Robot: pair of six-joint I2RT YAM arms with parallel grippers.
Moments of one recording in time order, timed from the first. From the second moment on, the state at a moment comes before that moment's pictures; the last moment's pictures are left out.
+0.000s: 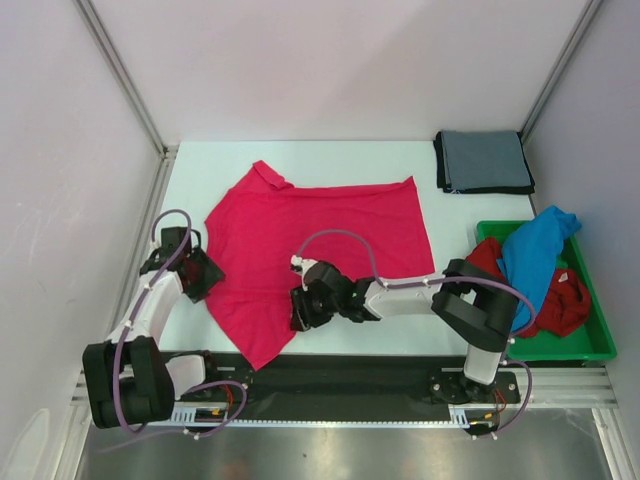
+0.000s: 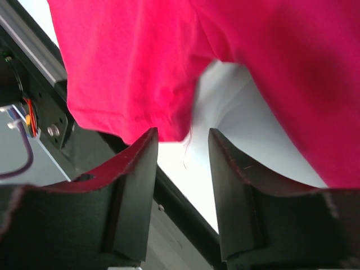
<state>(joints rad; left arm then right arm) 0.12 1.14 0.65 -0.62 0.00 -0.64 1.10 1.79 0.94 0.08 -0.17 0.67</state>
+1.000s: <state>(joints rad) 0.12 1.24 0.77 -0.61 -0.02 -0.64 1.11 1.82 0.89 0.14 -0.25 0.78</state>
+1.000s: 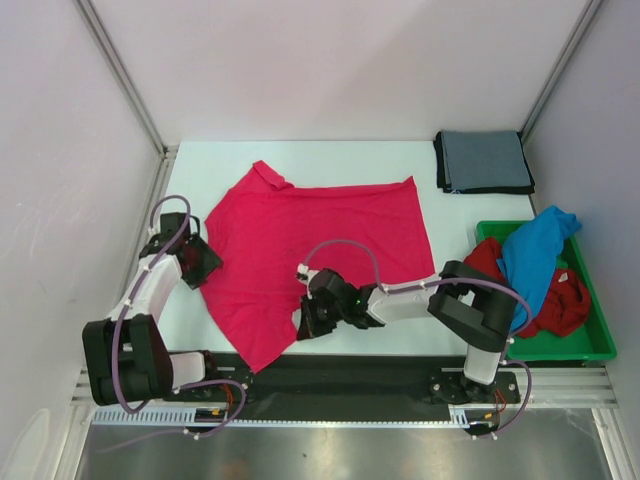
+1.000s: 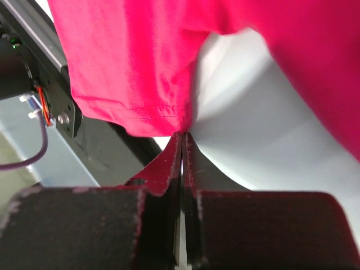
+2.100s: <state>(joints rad) 0.13 1.27 0.86 -0.31 0.13 -0.58 0.55 1.45 0.90 -0.13 -0.16 0.66</state>
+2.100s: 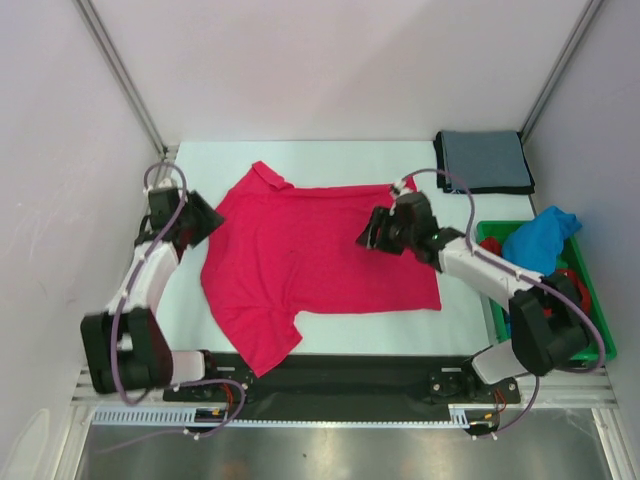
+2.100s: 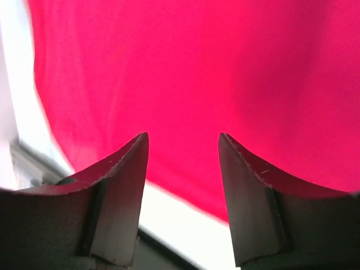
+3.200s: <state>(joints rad) 0.04 2.54 2.15 -0.18 0.22 -0.69 0.08 2.18 1.66 -0.15 -0.16 0.62</state>
